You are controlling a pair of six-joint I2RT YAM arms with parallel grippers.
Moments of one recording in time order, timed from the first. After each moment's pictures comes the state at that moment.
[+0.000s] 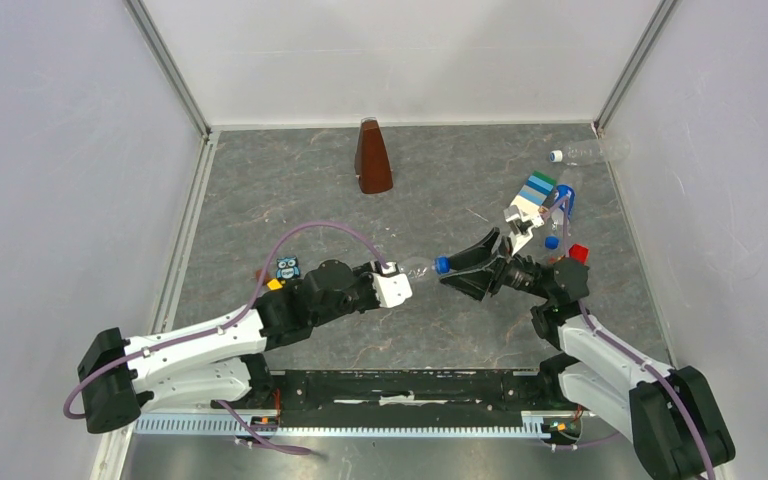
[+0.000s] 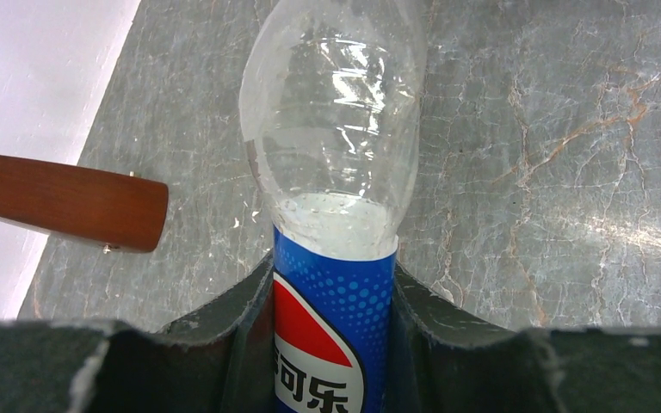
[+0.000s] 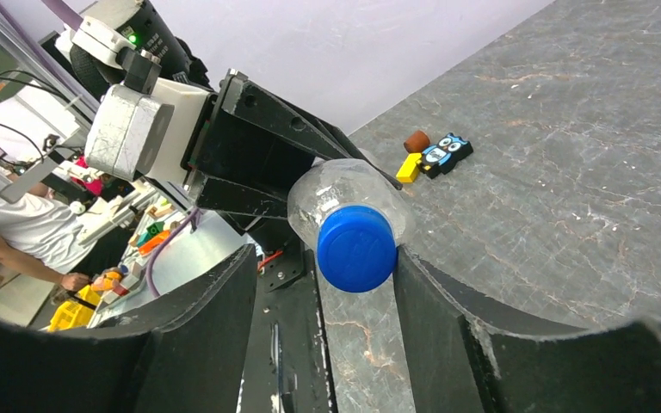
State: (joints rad) left arm -1.07 0.98 0.62 -0.01 -0.10 0.49; right arm 0.35 0.96 0.23 1.06 -0.92 0.83
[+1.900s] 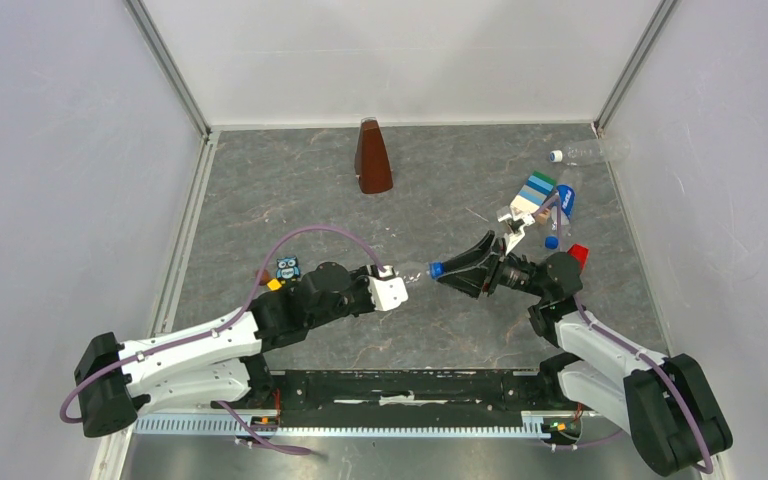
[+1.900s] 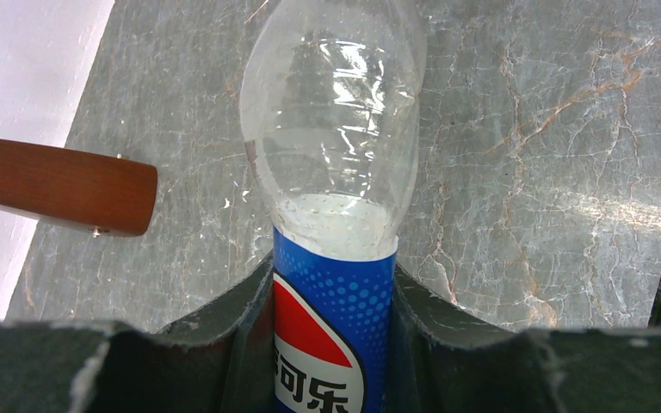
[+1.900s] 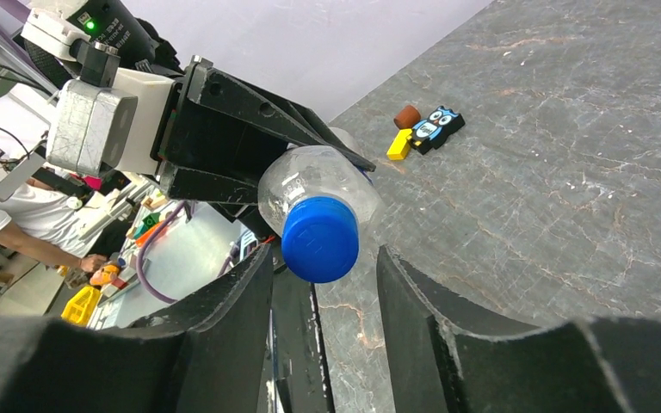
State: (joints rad) left arm -1.07 0.94 0.61 -0.08 -0.09 0.49; right arm 0.34 1.01 0.23 1.02 -0.93 0.78
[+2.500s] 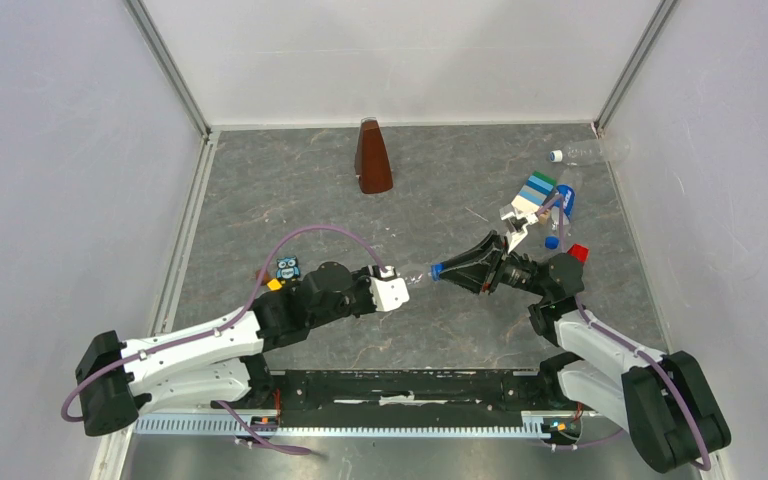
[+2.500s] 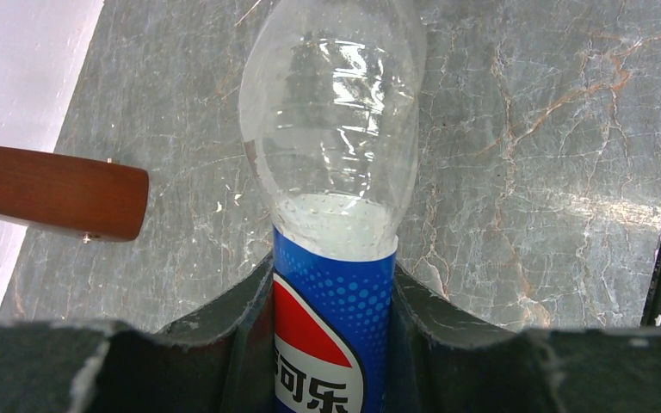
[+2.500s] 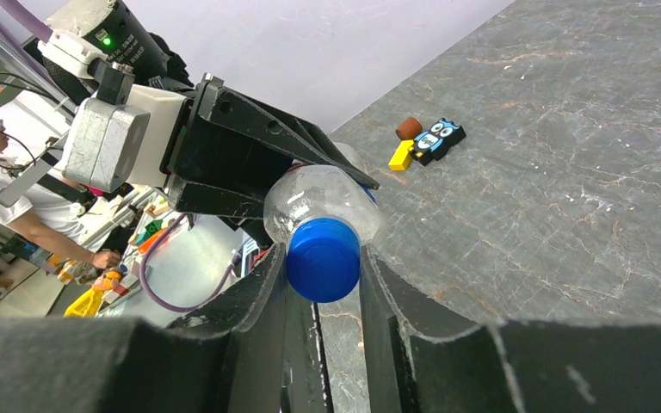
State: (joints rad) left arm -1.07 0.95 0.61 -0.07 -0.07 0.49; right arm 0.34 1.02 0.23 1.08 -0.93 0.81
